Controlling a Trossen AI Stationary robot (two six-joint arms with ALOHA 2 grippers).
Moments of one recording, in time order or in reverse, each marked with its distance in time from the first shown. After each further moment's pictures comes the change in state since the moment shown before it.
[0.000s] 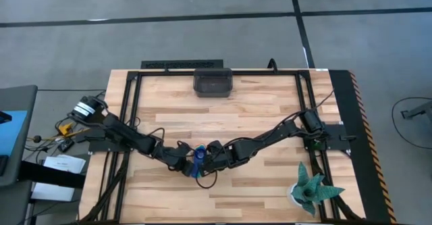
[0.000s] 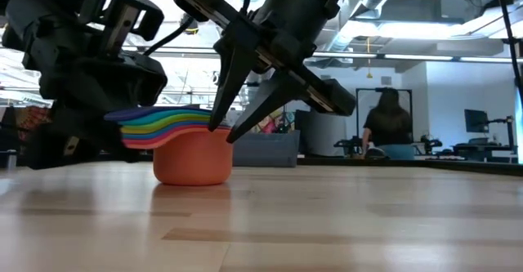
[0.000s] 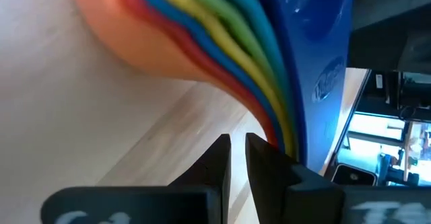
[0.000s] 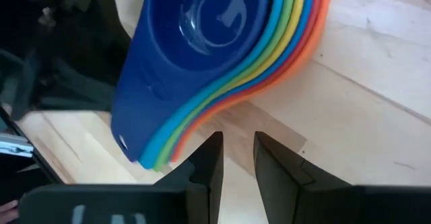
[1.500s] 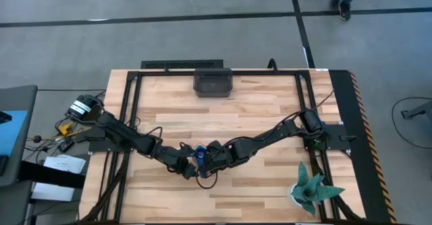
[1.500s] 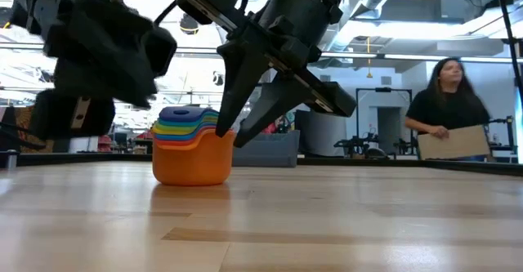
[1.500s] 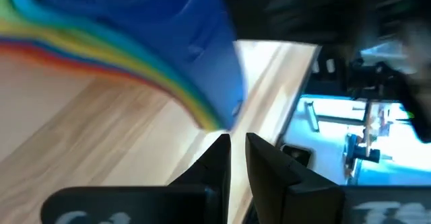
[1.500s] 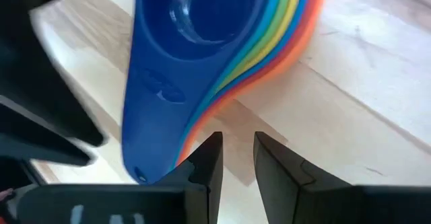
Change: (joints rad) left arm -0.013 -0.057 0.061 -0.007 0.049 0.009; right arm 0.001 -0.001 0.000 -0.037 -0.022 -0.108
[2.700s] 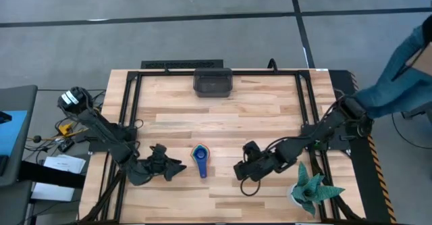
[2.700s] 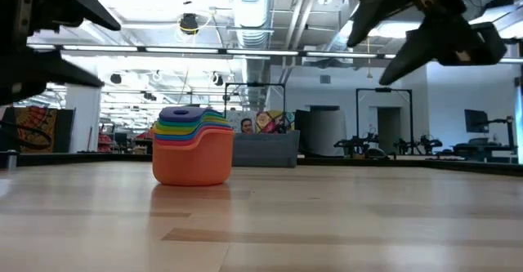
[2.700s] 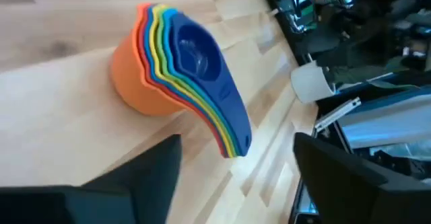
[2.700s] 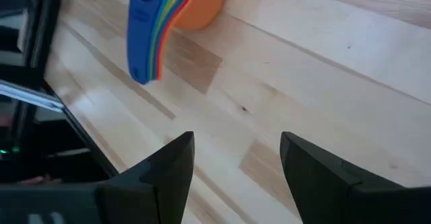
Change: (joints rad) left arm -0.391 -0.215 -0.111 -0.126 -0.852 -0.046; right arm 0.213 -0.500 -0.484 0.068 0.225 0.268
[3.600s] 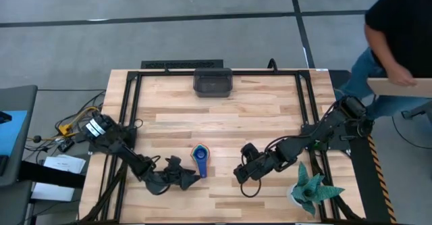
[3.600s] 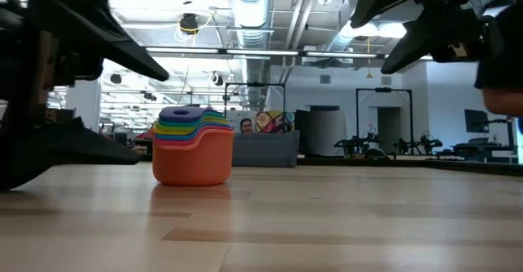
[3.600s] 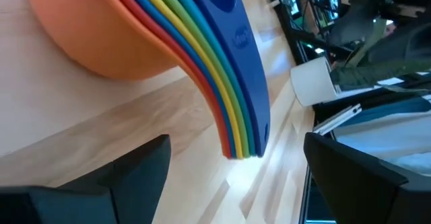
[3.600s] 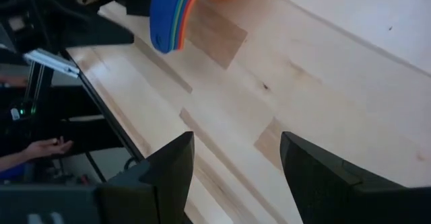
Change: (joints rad) left arm 0.068 0.542 0.084 0.595 -0.003 0.038; right arm -0.008 -0.011 -0.005 0.054 -0.100 -0.086
